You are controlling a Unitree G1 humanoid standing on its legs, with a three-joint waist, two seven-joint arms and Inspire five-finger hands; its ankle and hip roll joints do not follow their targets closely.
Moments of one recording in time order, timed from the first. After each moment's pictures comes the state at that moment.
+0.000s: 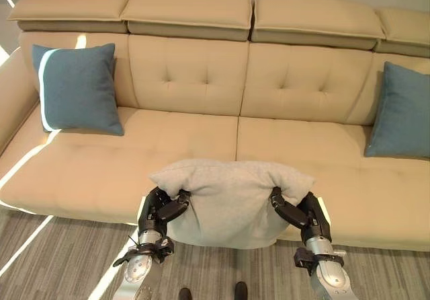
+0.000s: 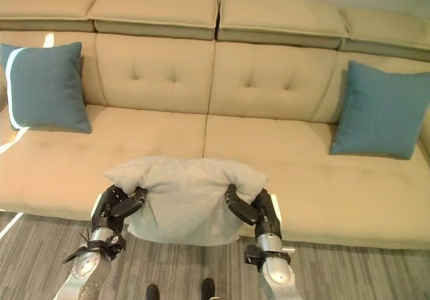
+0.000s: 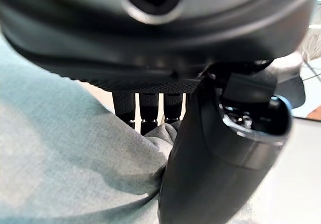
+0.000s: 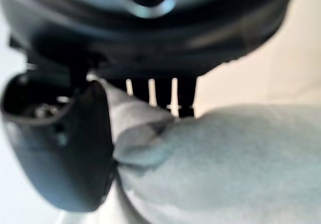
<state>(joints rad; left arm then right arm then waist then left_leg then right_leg) 0.18 0.31 -0.27 0.12 -0.58 -0.23 0.23 0.25 -0.29 0.13 0.03 0.25 -0.19 -0.19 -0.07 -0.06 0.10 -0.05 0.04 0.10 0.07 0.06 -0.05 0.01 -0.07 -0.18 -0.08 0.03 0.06</state>
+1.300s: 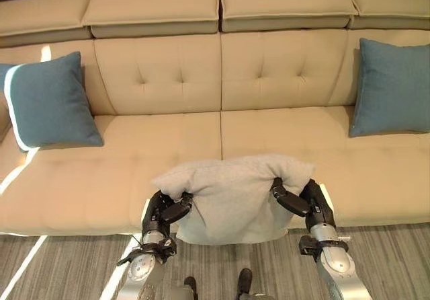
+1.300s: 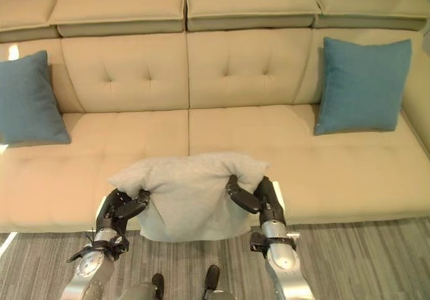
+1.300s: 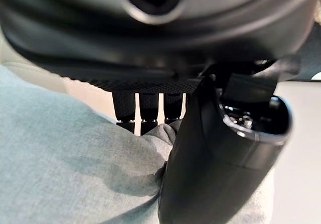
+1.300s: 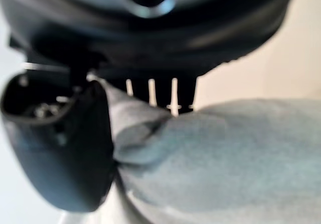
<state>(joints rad) 0.16 0.26 -0.23 0.16 -0.54 -0.20 0.19 0.16 -0.33 0.09 0.03 0.20 -0.14 -0.16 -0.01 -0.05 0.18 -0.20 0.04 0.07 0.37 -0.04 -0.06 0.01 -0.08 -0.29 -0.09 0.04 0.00</state>
